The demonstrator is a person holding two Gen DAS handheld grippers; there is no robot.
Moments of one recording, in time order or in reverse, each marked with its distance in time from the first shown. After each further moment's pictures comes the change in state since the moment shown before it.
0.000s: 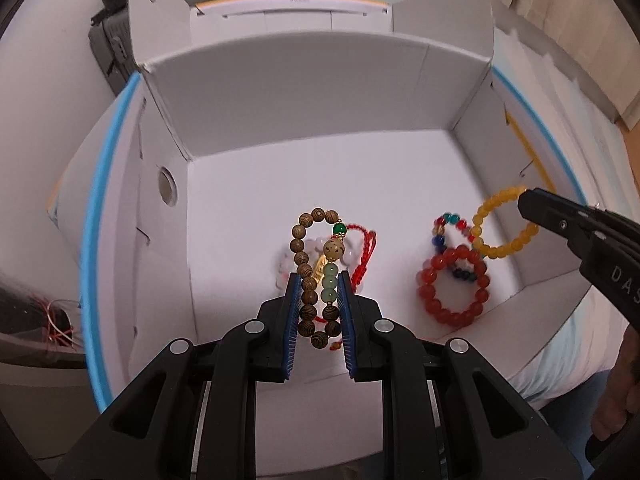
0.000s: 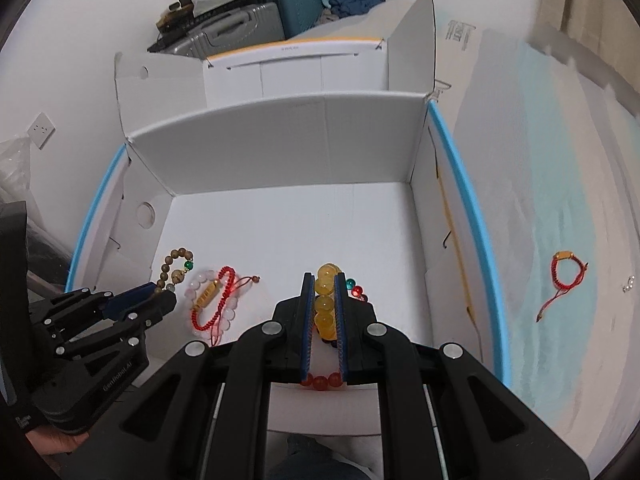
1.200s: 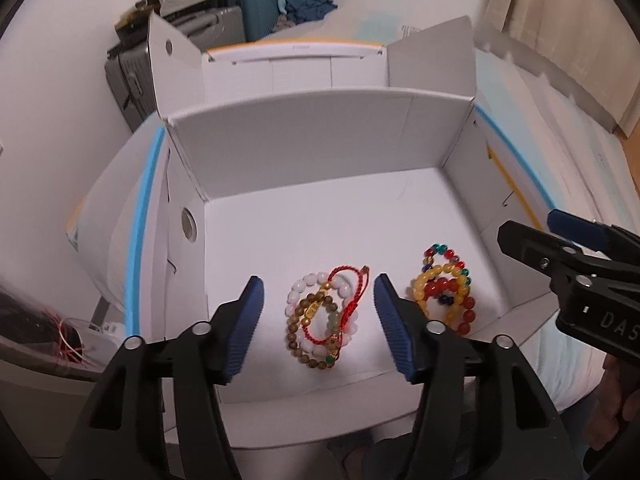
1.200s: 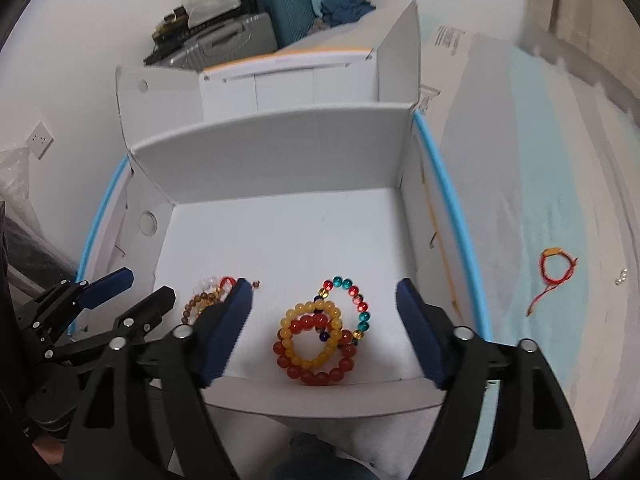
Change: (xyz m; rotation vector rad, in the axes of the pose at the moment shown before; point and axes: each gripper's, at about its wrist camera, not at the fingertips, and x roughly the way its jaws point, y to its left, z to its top) left arm -0.041 -0.011 0.001 0.009 -0.153 0.038; right arm -0.032 -0.003 0.002 0.024 -0.063 -0.021
